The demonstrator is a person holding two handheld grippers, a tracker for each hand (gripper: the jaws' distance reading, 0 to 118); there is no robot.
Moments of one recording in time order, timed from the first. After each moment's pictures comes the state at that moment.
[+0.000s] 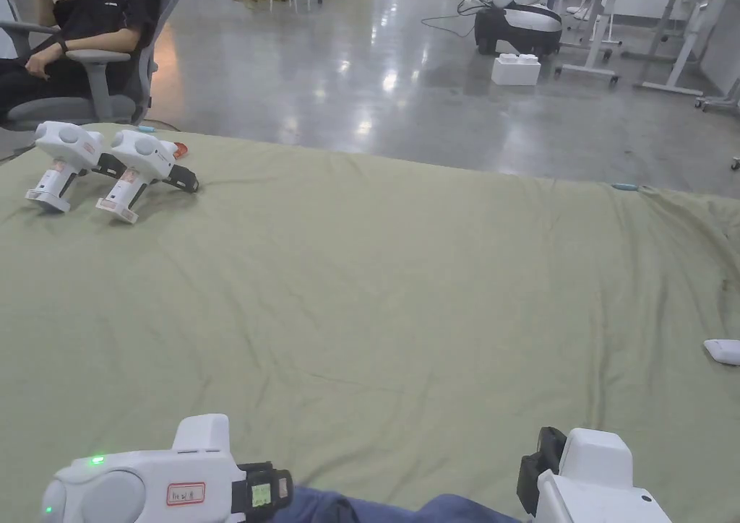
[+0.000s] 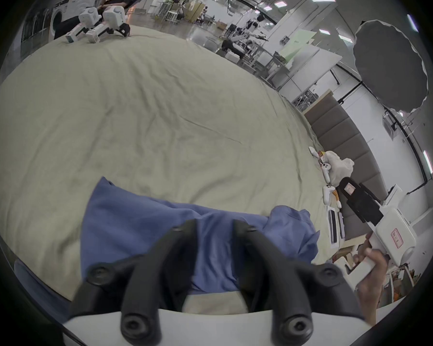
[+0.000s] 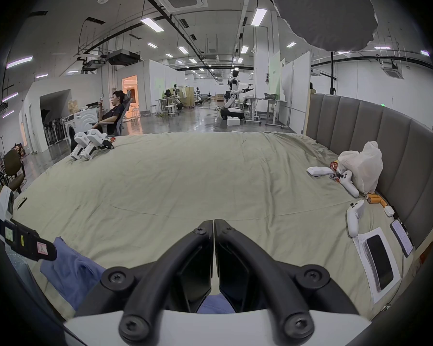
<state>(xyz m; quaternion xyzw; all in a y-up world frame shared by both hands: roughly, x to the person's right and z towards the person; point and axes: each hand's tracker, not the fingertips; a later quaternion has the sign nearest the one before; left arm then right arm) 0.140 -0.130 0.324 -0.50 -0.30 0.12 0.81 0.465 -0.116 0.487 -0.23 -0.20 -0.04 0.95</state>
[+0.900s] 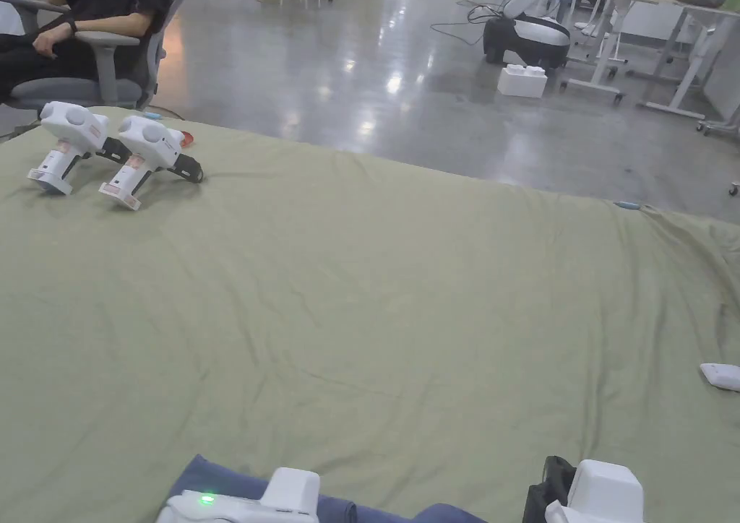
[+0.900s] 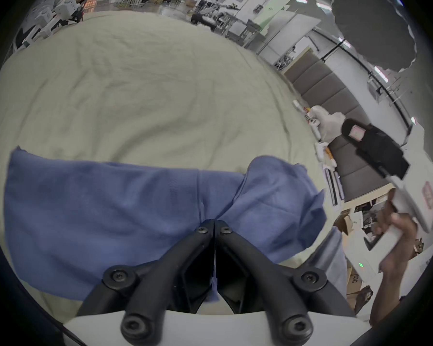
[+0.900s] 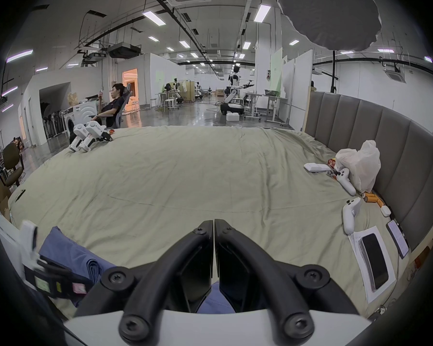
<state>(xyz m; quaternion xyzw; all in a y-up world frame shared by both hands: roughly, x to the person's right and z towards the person) 0.198 -0.177 0.357 -0.52 -0.39 0.08 0.76 0.466 -0.119 0.496 -0.25 -0.20 -0.03 0.95</state>
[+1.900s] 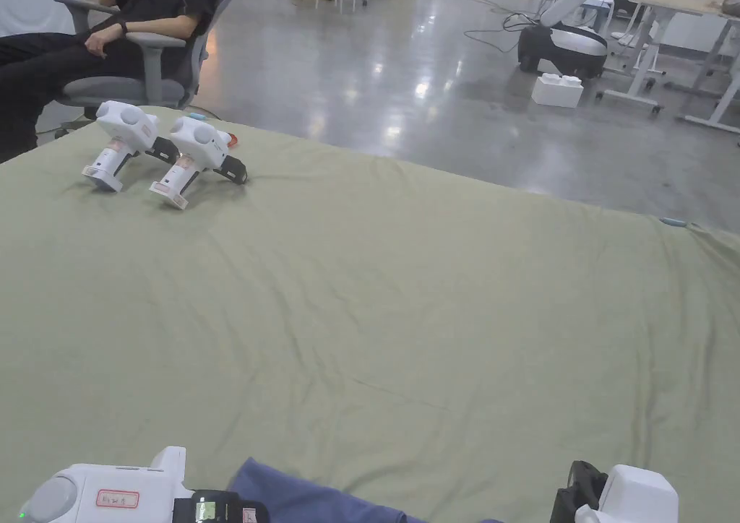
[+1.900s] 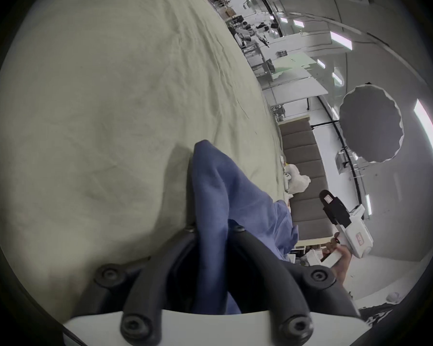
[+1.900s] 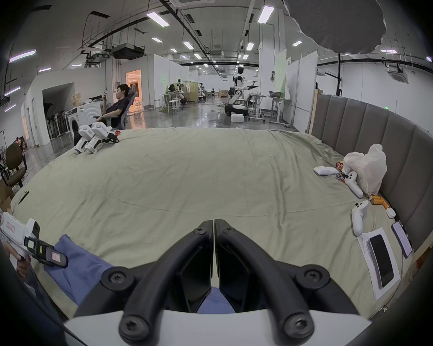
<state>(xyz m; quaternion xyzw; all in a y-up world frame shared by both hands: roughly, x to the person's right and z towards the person) 0.017 -0.257 0.254 -0.54 -0.38 0.32 0.68 0.438 -0.113 0.476 -0.25 -0.19 -0.03 0.95</state>
